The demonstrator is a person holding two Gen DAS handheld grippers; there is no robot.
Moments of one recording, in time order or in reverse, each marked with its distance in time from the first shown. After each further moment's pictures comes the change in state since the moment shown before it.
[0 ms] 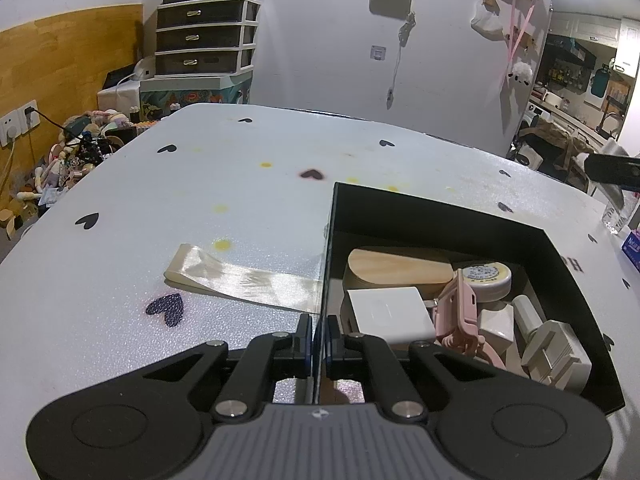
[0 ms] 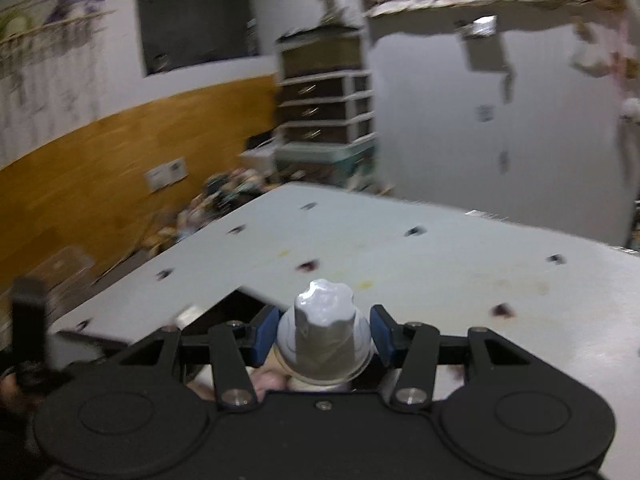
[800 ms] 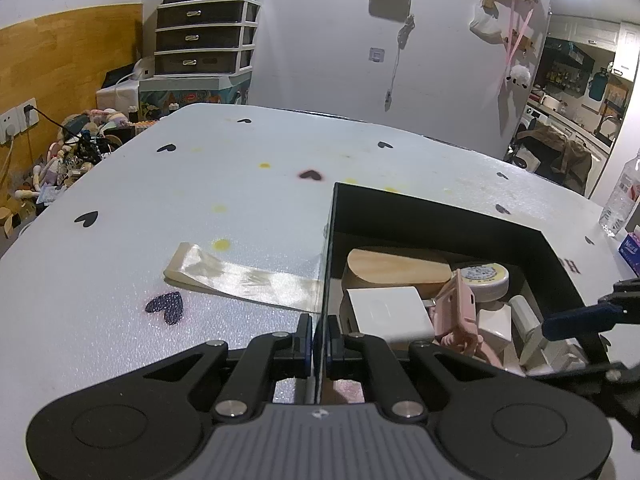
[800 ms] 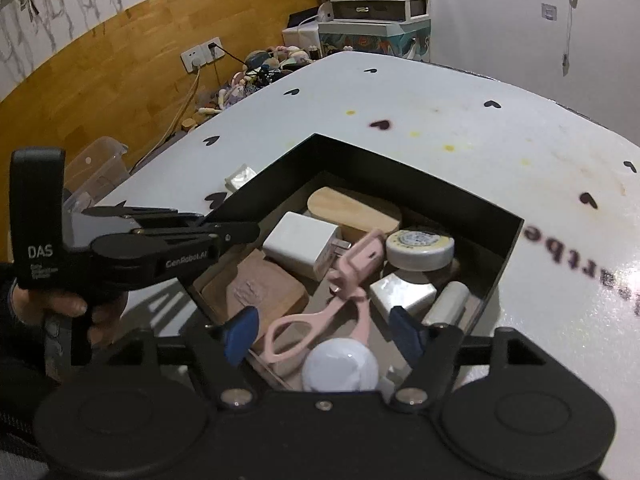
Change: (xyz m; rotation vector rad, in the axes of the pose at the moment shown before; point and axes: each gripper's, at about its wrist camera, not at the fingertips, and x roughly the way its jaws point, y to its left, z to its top) left arm 0.000 -0.002 0.002 -0.009 -0.001 -0.008; right arm 0.038 0.048 -0.044 -0.023 0.359 0.092
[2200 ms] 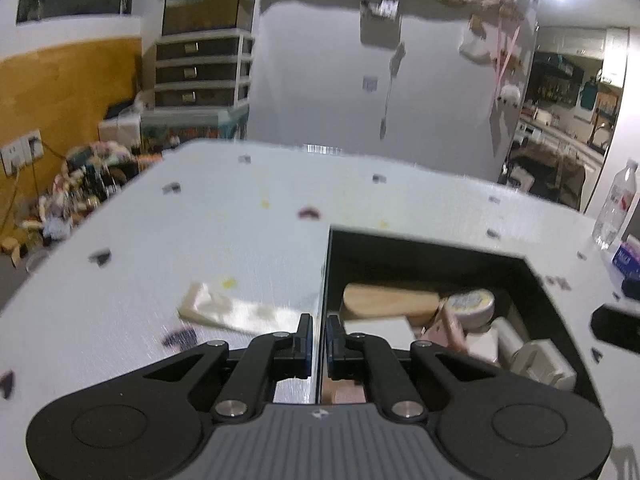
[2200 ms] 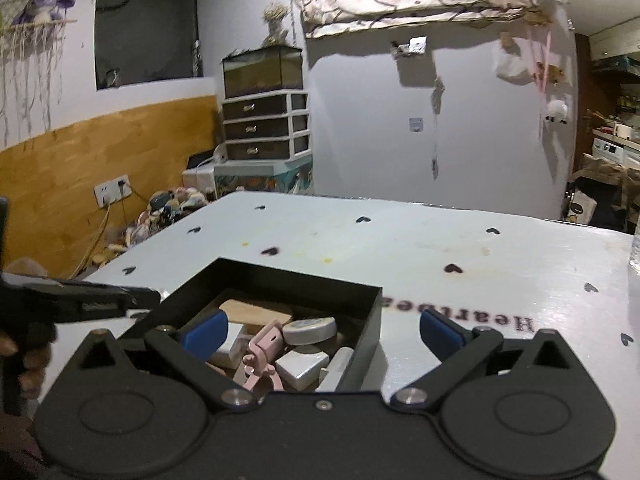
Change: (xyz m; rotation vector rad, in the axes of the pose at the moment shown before) left arm -0.033 -0.002 0.008 0.037 -0.115 0.006; right arm -0.061 0.008 -0.051 0.136 -0.481 -0.340
